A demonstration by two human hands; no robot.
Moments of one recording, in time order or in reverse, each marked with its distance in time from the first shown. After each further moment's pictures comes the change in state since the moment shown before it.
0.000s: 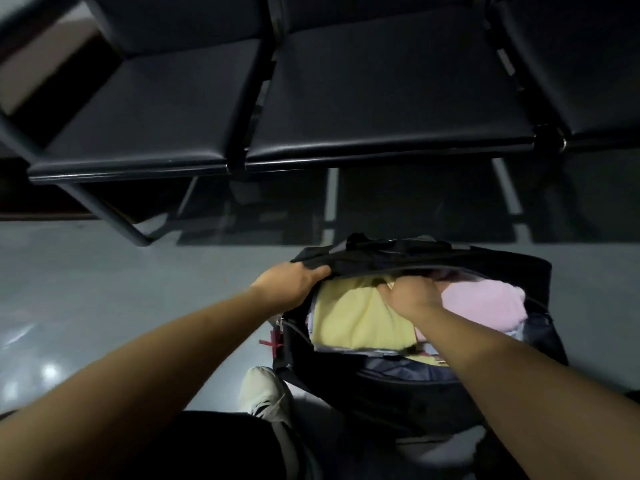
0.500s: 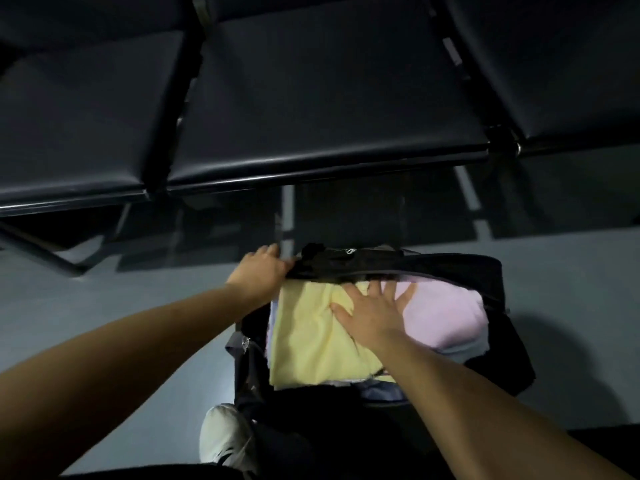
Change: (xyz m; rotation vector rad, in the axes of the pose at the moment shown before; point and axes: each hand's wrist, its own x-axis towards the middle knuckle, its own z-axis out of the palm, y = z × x) left_hand 0.100 -0.010 -0.011 0.038 0.038 -0.063; right_hand 0.027 0.008 0.024 -0.034 0.127 -0.051
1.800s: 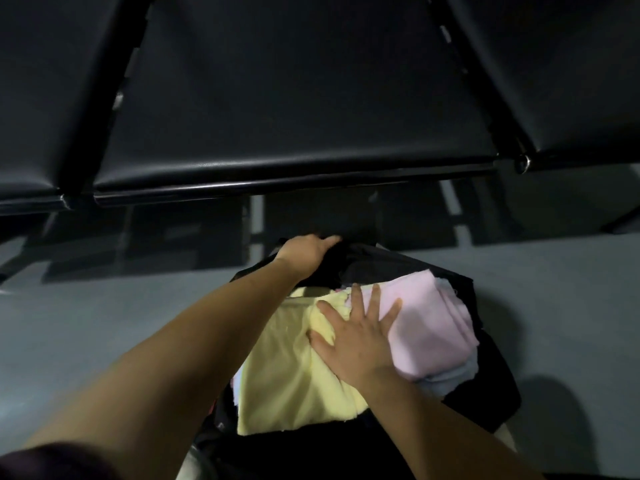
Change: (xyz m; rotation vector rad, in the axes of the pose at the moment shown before) left_hand 0.154 0.064 0.010 -0.184 -0.015 0.181; right_hand 0.013 0.007 0.014 -0.058 0.038 -0.036
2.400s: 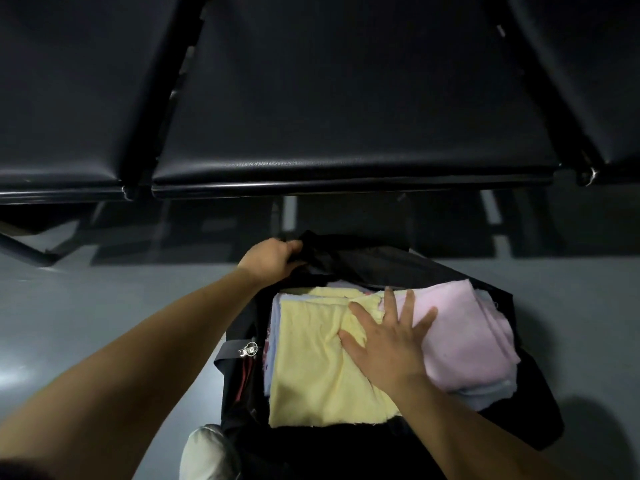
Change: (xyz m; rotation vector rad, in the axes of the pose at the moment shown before) left_hand -0.064 -0.105 0.019 -0.096 0.132 -0.137; right_hand 0.005 -0.001 0.003 -0.043 -0.009 0.022
